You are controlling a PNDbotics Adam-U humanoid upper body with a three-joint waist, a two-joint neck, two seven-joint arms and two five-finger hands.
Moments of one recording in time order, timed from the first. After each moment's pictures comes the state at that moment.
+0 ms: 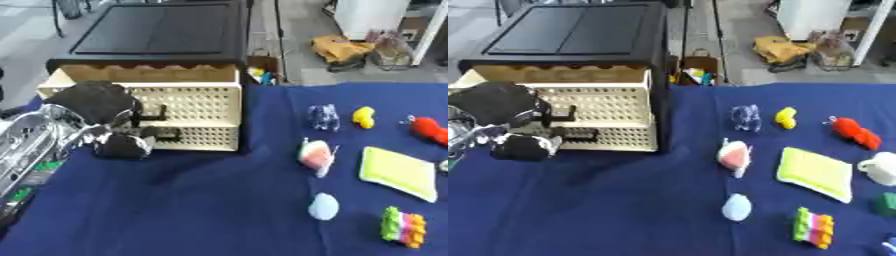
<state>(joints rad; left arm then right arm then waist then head) -0.68 0.72 -0.33 -1.89 -1.17 0.29 -0.89 -0.65 -0.65 -0.22 -1.99 0.93 0.18 -0.79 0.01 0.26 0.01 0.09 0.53</state>
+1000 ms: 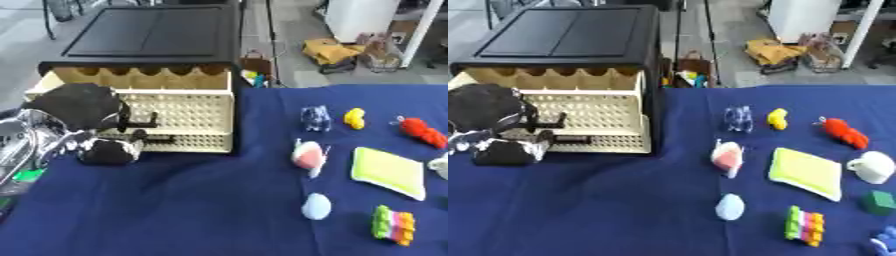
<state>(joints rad) -0.67 0.73 -0.33 -1.93 -1.17 0.29 -0.89 -0.65 -0.65 -0.22 -1.99 0.93 0.18 -0.80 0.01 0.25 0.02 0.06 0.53</state>
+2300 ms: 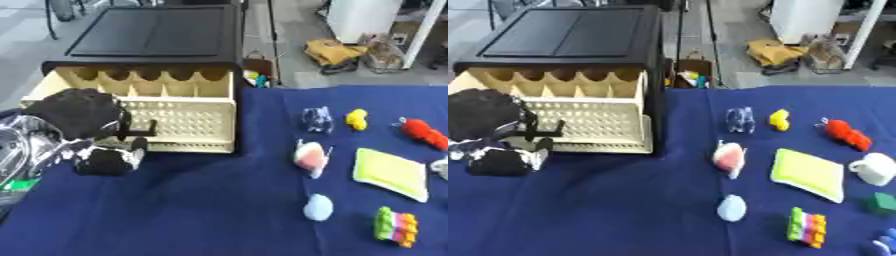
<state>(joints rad) -0.64 0.76 -0.34 -1.98 -1.14 0.27 -0.90 -0.65 -0.65 -0.22 -1.99 0.93 0.18 -0.81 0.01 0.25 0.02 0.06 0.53</state>
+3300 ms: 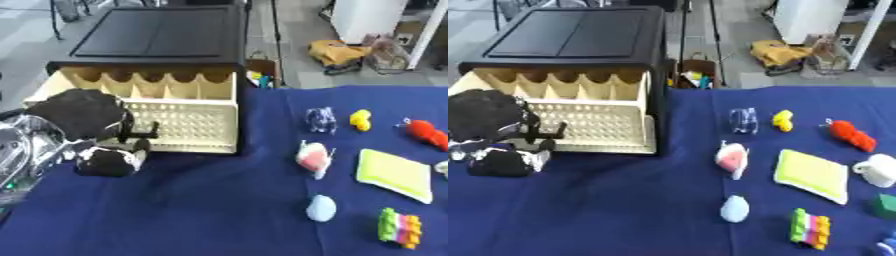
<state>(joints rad) -0.64 0.76 -0.34 -1.98 -1.14 0.25 -0.90 -0.65 -0.65 -0.22 -1.99 0.93 0.19 -0.81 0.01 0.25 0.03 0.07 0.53</state>
